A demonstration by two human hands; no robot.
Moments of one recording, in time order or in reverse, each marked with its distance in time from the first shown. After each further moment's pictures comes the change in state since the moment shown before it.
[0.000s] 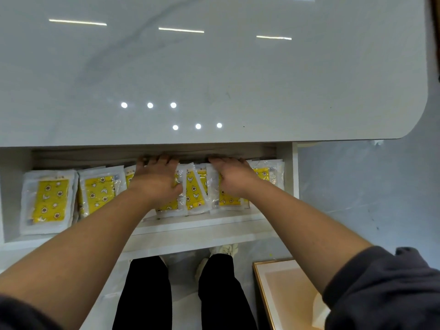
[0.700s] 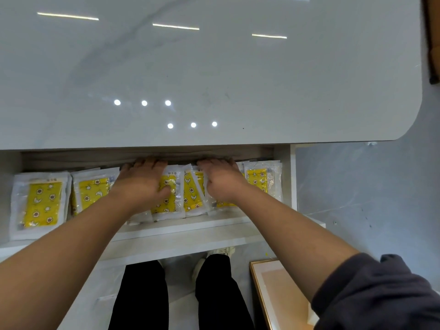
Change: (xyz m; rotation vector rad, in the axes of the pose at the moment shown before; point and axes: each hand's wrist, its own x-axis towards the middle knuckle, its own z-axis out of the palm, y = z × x) left_hand -0.008 -0.022 0.000 -0.024 0.026 0.008; right_hand 0.007 -0.023 0.005 0.033 0.006 -0.002
